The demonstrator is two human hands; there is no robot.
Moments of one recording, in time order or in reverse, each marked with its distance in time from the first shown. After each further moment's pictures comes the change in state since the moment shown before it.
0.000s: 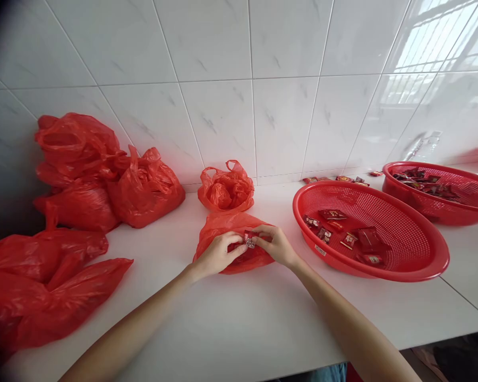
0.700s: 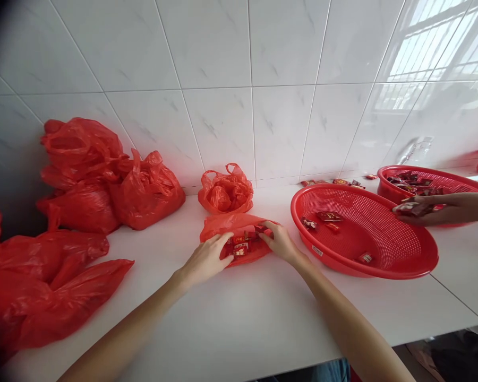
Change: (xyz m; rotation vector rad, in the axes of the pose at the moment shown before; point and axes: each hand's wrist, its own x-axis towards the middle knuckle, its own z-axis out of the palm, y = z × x) left_hand -0.019 0.017 -0.018 0.463 -0.087 -0.253; right_hand 0.007 0.011 -0.017 -0.432 0.089 -0.094
